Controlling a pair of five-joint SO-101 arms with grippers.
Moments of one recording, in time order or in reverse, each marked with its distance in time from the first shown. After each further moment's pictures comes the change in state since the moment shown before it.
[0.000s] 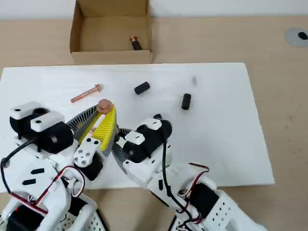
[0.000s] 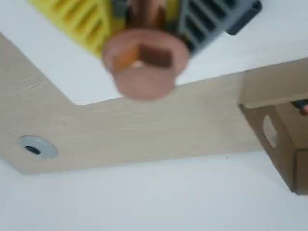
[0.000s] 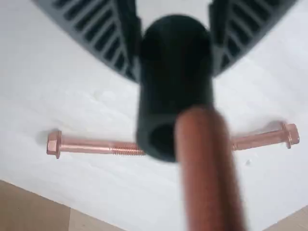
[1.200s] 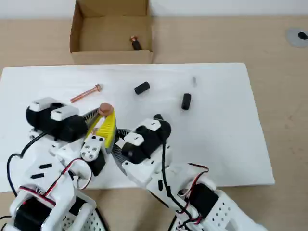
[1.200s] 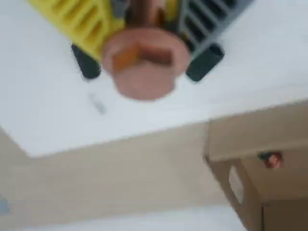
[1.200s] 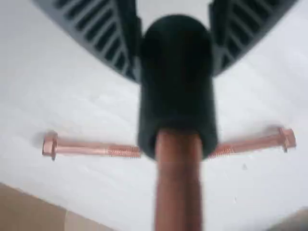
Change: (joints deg) left arm -3.3 0.2 4.7 4.1 -1.4; right arm -0.3 0.0 0.0 0.0 0.2
